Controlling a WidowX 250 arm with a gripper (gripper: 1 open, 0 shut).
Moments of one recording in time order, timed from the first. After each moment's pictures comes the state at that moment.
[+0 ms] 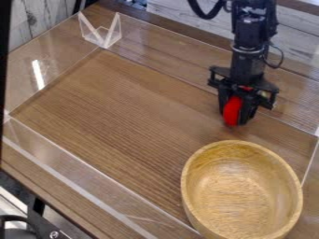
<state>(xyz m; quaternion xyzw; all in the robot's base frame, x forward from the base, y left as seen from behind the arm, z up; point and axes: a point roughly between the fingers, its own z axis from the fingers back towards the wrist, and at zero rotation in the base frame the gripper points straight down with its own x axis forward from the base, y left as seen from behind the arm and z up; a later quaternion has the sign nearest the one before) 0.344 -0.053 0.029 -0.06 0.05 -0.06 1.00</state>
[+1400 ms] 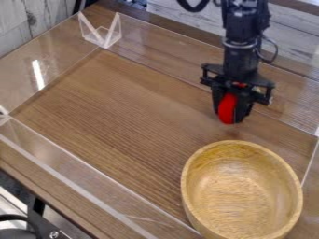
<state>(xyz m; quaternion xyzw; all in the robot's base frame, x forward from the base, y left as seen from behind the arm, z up) 0.332 -0.059 0.038 -0.07 0.04 -0.06 0.99</state>
